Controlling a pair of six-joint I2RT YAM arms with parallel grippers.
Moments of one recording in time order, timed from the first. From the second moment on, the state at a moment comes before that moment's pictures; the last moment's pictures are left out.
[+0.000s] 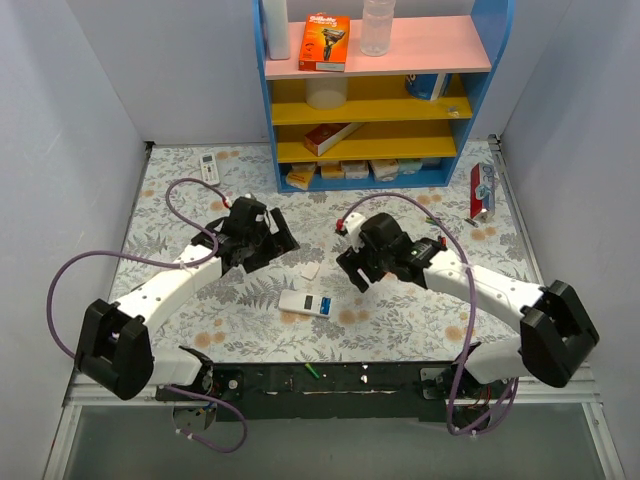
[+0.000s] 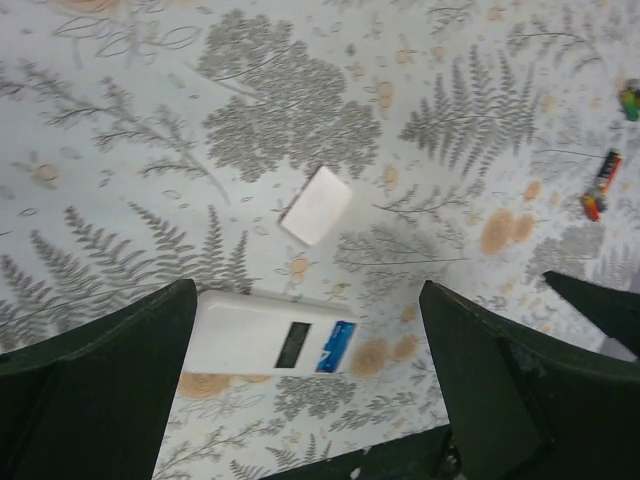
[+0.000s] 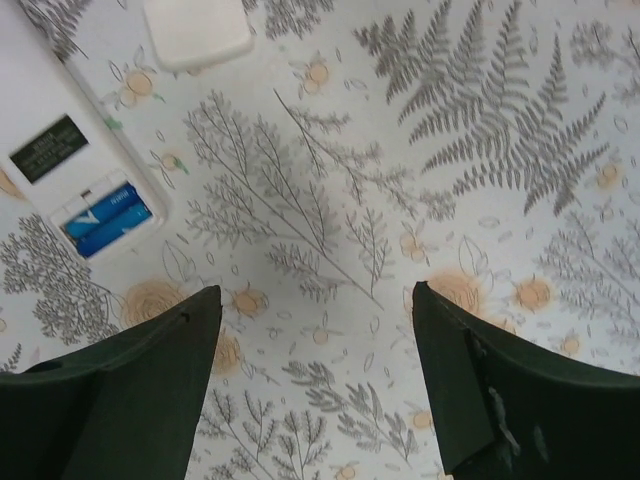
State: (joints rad) left arm -0.51 1.32 0.94 -0.46 0.02 -0.90; right arm 0.79 1.31 0.86 -0.42 0.02 -0.07
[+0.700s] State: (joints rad) left arm -0.51 1.01 0.79 -0.63 -0.19 -0.85; right arm 0.88 1.92 1.32 -0.30 -0.16 -0.16
